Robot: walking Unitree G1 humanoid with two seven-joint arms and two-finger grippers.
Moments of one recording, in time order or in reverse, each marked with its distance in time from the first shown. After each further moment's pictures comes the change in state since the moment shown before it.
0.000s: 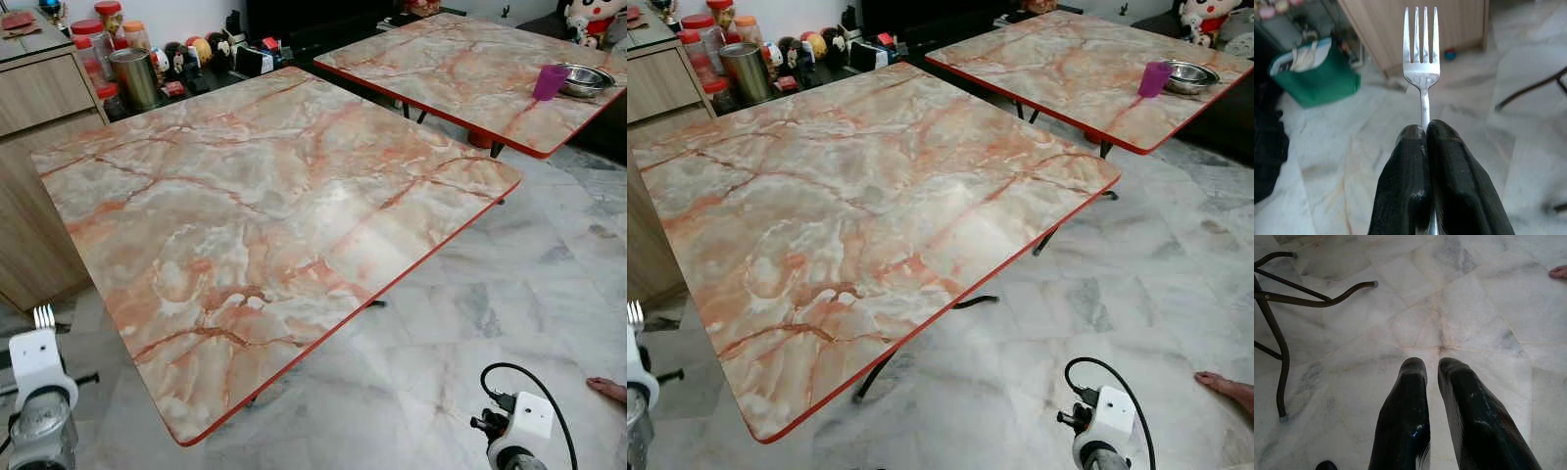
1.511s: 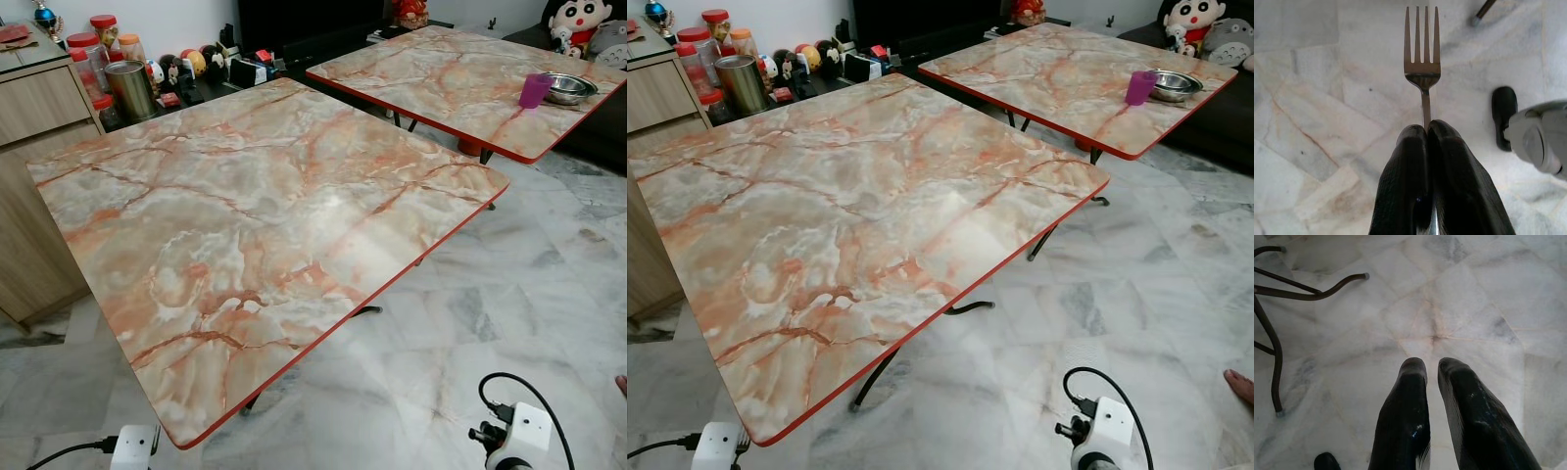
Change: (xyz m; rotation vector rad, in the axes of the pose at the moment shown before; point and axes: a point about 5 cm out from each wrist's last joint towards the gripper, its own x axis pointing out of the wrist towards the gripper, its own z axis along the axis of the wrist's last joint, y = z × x) left arm -0.071 -0.057 -0.120 0.280 0.510 -0.392; right arm -0.005 -0.005 -0.014 -0.003 0.057 -0.016
